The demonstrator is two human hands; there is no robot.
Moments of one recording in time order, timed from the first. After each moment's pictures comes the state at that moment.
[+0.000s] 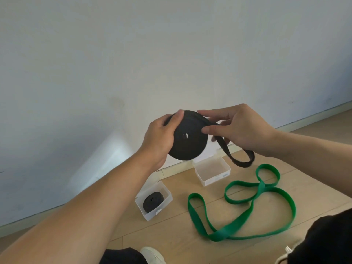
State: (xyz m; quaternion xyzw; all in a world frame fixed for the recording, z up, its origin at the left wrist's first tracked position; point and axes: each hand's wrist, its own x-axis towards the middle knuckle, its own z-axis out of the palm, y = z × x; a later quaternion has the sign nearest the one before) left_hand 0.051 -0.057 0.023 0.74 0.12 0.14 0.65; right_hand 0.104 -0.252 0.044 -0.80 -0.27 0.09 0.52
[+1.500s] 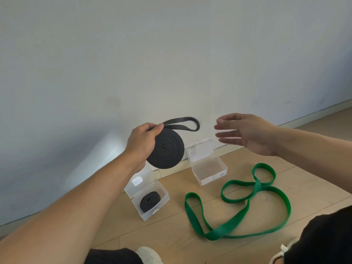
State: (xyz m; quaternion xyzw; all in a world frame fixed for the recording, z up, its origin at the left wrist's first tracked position) left_hand 0.055 -0.014 0.002 0.78 0.23 0.15 0.57; right_hand 0.146 -0.273 0.010 -0.67 -0.05 0.26 0.70
